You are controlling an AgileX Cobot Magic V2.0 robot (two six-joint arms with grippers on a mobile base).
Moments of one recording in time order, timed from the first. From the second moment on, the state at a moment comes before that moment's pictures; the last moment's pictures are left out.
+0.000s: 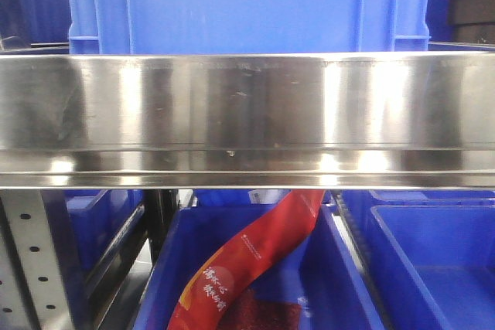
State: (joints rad) left arm -0.26 0.21 -0.40 0.06 0.13 -0.18; right arm 0.10 0.40 -0.46 0.10 0.06 0.01
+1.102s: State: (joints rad) left arm -0.26 0.21 -0.40 0.06 0.13 -0.18; right arm -0.05 0.00 0.00 0.08 0.01 0.01
